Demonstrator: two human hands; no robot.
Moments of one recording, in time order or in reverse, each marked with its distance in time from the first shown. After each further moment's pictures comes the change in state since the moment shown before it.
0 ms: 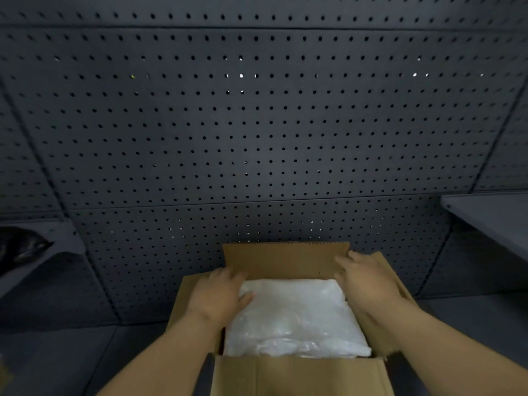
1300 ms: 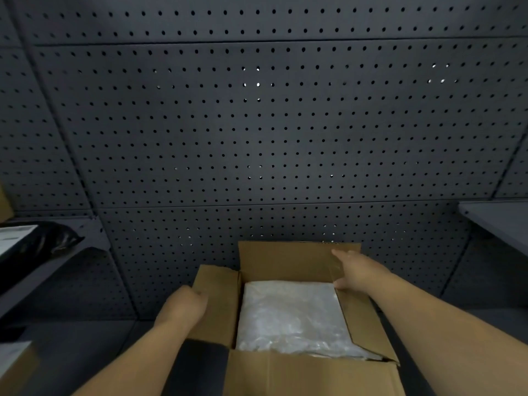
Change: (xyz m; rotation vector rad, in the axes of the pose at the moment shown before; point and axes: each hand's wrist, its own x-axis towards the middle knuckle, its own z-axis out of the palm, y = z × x) left_hand -0.035 -0.052 0.002 -0.751 0.008 -0.676; right_hand 0.042 -0.021 -0.011 -0.007 -0.286 -0.028
